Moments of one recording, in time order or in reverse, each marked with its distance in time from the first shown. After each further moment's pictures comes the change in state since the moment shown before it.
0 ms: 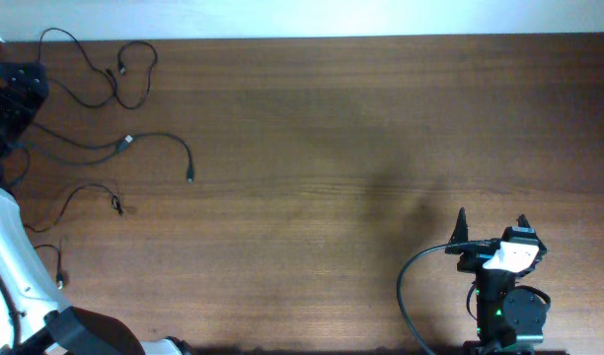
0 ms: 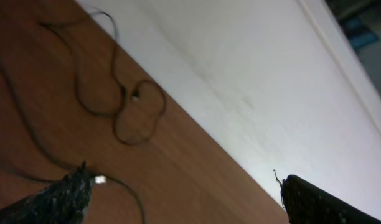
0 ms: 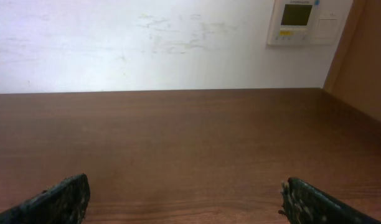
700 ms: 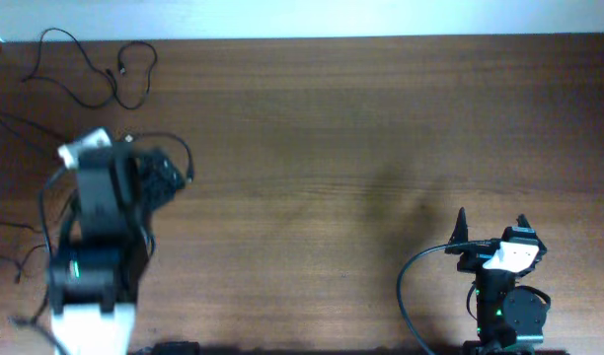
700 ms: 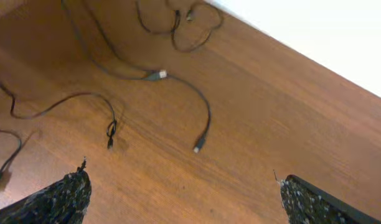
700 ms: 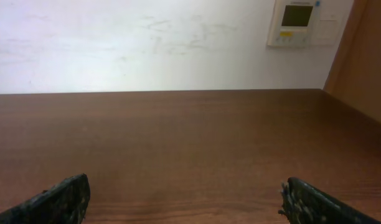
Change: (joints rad) left arm -0.672 -0.614 -0.444 -0.341 -0.851 0.020; right arm 0.000 -0.003 0.000 0.000 -0.003 -0.001
